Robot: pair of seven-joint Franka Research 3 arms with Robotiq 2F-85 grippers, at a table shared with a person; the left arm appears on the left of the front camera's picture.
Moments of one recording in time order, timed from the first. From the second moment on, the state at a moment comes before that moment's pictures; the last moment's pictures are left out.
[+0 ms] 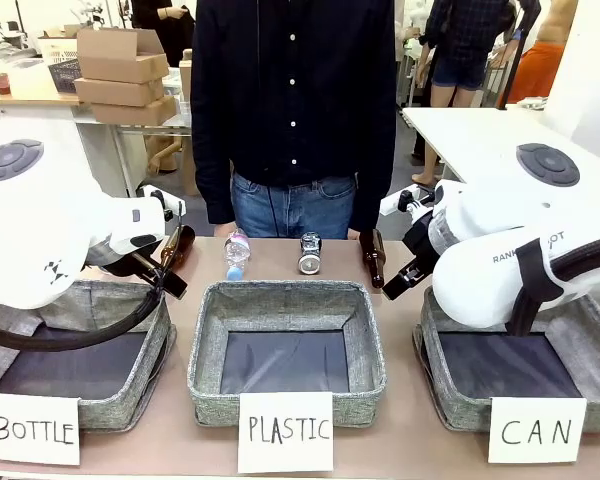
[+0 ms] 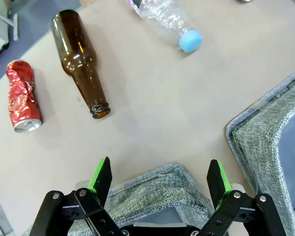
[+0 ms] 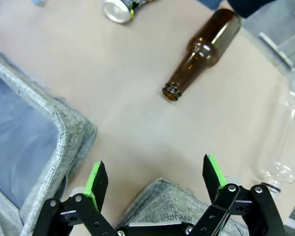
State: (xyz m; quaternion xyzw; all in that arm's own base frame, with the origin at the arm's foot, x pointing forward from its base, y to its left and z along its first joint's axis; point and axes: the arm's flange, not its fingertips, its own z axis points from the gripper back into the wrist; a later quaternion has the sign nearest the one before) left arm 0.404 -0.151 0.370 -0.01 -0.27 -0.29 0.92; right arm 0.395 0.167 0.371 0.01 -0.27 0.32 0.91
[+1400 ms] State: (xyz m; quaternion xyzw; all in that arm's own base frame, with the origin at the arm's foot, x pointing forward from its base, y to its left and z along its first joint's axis) left arm 0.304 -0.171 0.563 0.01 -0.39 -0.35 0.85; right arm 0.288 0.128 0.570 -0.04 -0.35 0.37 0.86
